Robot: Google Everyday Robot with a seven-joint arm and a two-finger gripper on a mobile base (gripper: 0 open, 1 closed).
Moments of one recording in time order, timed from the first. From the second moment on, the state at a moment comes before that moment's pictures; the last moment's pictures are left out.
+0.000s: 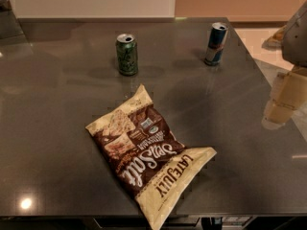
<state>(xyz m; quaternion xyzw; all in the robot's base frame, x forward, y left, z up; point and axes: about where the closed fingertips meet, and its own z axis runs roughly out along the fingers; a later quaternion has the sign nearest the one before) 0.438 -0.217 0.977 -0.60 0.78 -0.03 0.16</state>
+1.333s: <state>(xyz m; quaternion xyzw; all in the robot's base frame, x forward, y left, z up) 0.408 -0.148 0.954 -0.65 0.75 0.04 0.13</state>
